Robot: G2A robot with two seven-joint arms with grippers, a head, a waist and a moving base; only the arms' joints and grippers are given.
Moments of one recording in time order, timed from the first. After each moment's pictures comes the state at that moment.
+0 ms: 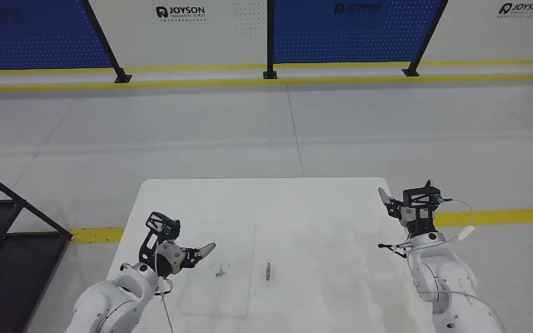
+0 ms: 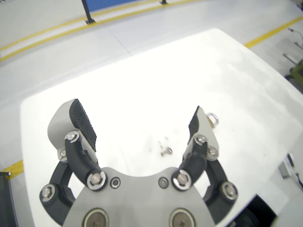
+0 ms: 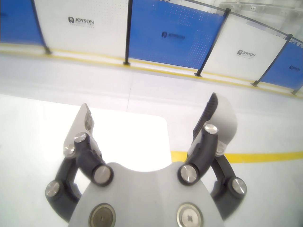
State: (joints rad) left arm 2.01 -1.13 -1.63 -2.08 1.09 -0.38 -0.48; right arm -1.73 -1.15 1.60 -1.80 -1.33 0.00 0.00
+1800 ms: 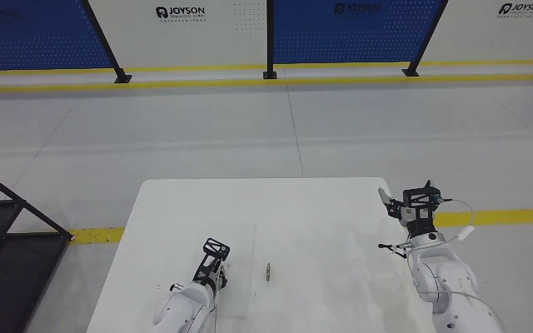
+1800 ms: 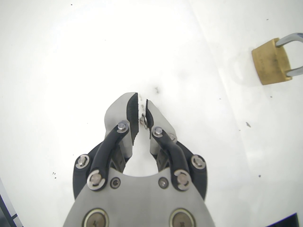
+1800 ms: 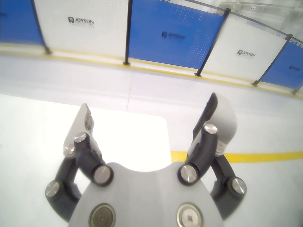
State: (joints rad) left arm 1.82 -1.18 -1.19 -1.83 1.48 0.09 -0.70; right arm -1.73 -1.15 1.60 -1.80 -1.33 0.00 0.00
